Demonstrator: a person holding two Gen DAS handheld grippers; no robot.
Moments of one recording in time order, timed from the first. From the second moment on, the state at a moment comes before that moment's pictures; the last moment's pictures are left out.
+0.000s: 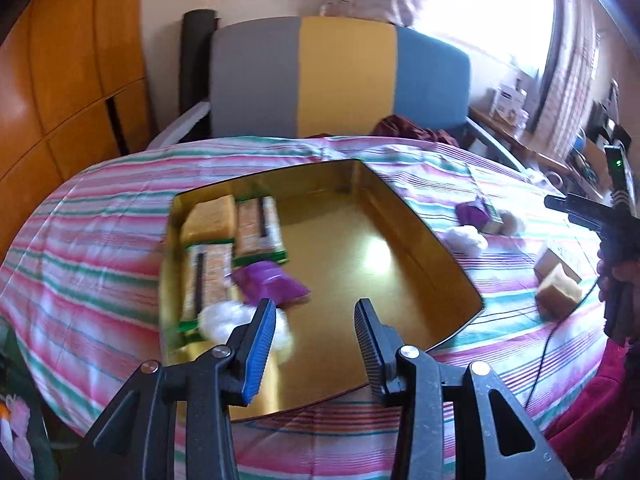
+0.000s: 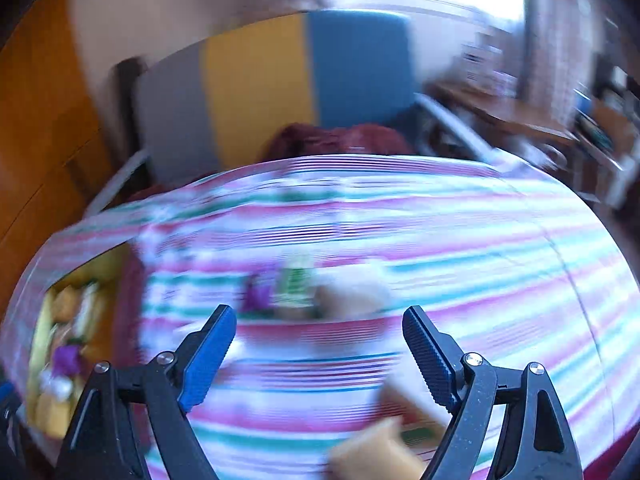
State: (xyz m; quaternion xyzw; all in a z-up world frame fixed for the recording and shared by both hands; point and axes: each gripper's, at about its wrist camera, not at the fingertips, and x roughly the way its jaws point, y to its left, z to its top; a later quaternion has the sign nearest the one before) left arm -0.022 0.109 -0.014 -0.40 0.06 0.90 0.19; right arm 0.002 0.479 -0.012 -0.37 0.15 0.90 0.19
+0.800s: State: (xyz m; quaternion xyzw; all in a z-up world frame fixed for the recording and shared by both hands) left arm -0.107 0.322 -0.020 -0.48 0.04 0.81 0.34; right arm 0.039 0.547 -0.033 -0.33 0.33 0.85 0.22
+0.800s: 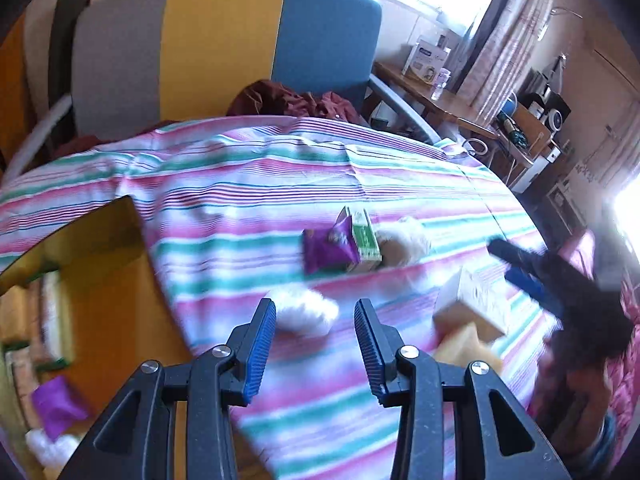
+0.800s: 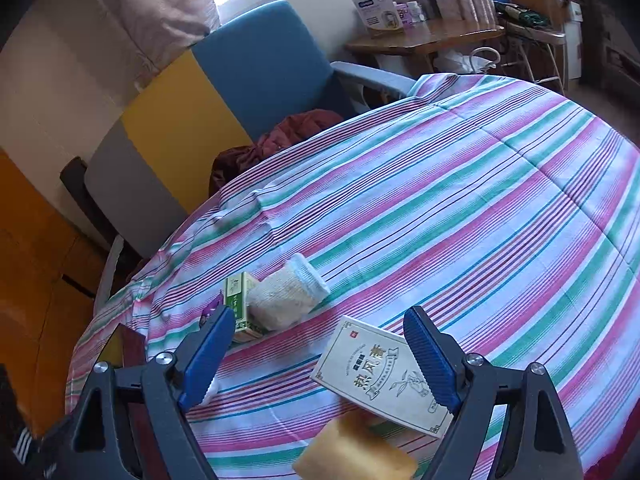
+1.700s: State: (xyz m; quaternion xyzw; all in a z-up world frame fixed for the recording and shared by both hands) left arm -0.184 0.408 -0.109 -0.57 -0.01 0.75 0.33; right arm 0.031 0.546 -0.036 -0.35 0.33 0.86 0.20
